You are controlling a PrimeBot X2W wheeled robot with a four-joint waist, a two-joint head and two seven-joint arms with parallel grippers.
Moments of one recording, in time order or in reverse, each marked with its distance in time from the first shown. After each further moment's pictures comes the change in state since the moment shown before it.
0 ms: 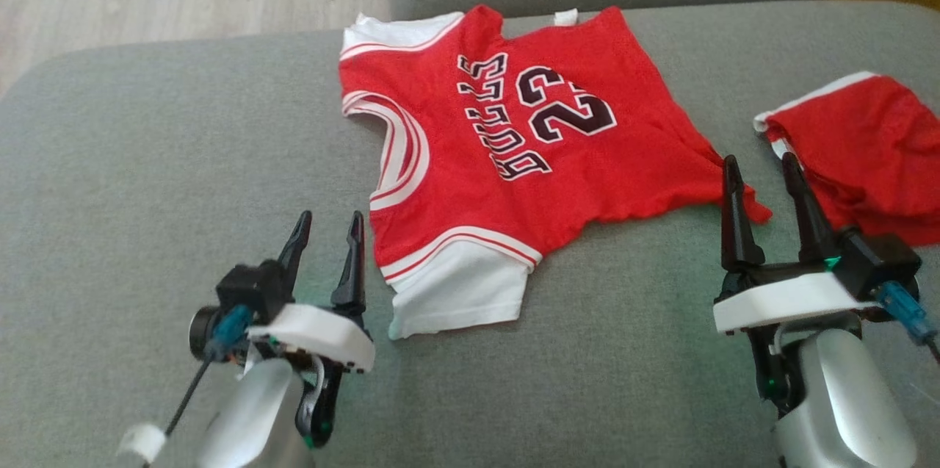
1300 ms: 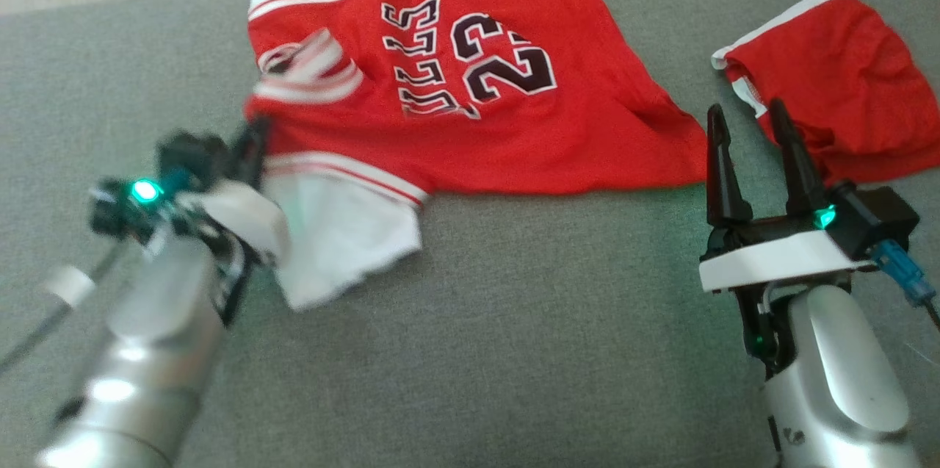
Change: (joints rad) left arm -0.346 0.138 -0.088 0.280 0.065 -0.035 0.092; right arm -0.083 0.000 0.048 -0.023 0.020 0.000 0.000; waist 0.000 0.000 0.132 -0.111
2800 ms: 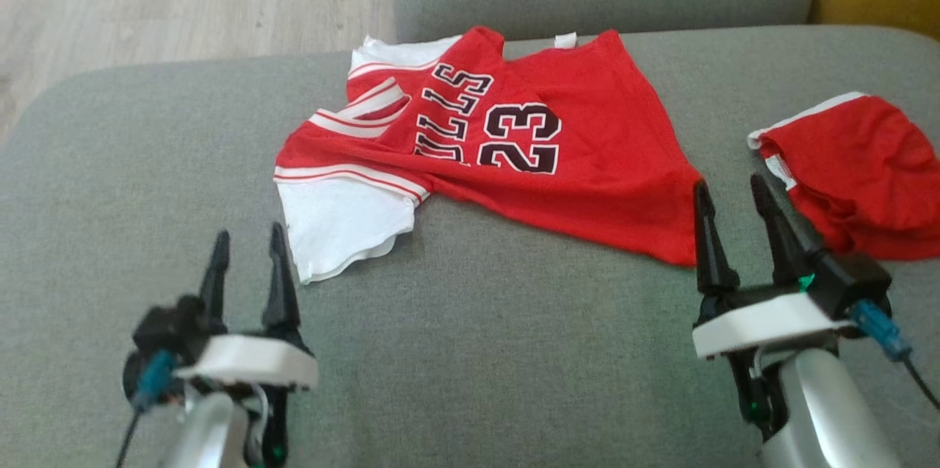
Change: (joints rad) left arm 0.476 -0.095 0.262 -0.444 -0.055 0.063 -0.104; right arm 0.119 0.000 0.015 0.017 0.000 0.000 0.000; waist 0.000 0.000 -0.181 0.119
